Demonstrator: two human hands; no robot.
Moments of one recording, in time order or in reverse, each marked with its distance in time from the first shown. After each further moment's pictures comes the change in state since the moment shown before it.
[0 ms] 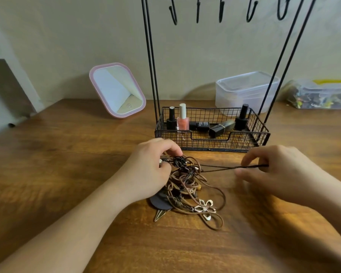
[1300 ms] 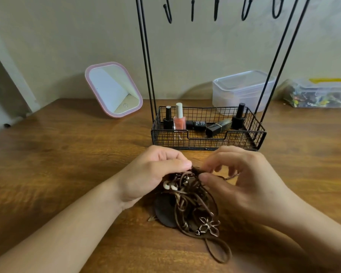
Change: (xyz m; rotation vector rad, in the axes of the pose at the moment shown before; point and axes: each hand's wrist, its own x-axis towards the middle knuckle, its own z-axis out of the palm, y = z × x) left_hand -0.002 0.011 0.001 -0.820 -0.396 -0.043; right_hand -0.014 -0.035 0.030 0.381 0.185 -0.479
